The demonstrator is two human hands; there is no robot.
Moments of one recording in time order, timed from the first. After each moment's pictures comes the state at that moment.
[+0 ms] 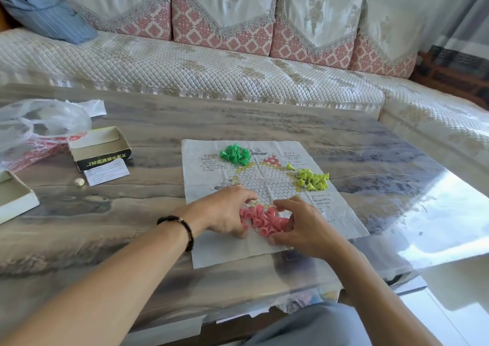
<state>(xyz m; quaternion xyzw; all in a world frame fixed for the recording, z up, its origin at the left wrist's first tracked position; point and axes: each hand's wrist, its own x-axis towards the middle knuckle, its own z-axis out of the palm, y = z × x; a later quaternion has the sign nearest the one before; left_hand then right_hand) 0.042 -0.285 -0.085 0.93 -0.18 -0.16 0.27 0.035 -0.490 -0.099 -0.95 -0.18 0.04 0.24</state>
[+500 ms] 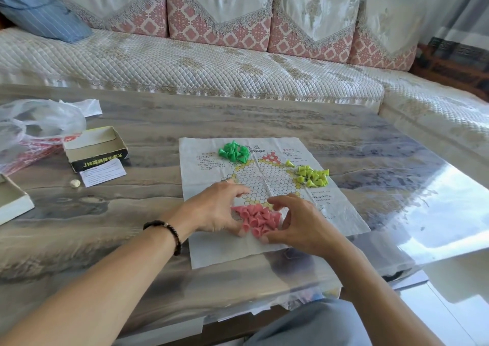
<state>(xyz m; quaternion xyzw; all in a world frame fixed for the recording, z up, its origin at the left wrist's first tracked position) 0.041 -0.271 -0.093 0.93 -0.17 -0.11 0.30 0.037 -0.488 -0.102 -0.94 -0.18 0.05 0.28</state>
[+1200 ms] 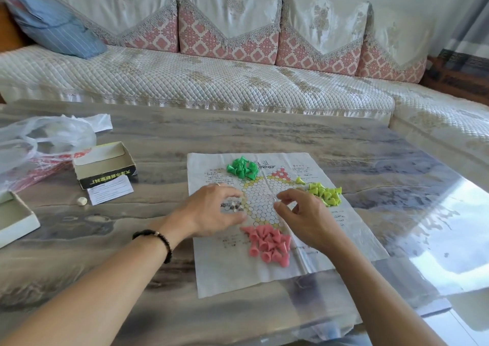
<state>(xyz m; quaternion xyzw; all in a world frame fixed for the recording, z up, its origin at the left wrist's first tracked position) 0.066 -0.238 -0.100 0.95 -0.14 -0.02 0.29 0.077 -0.469 -0.092 -0.95 -0.16 -0.05 0.28</state>
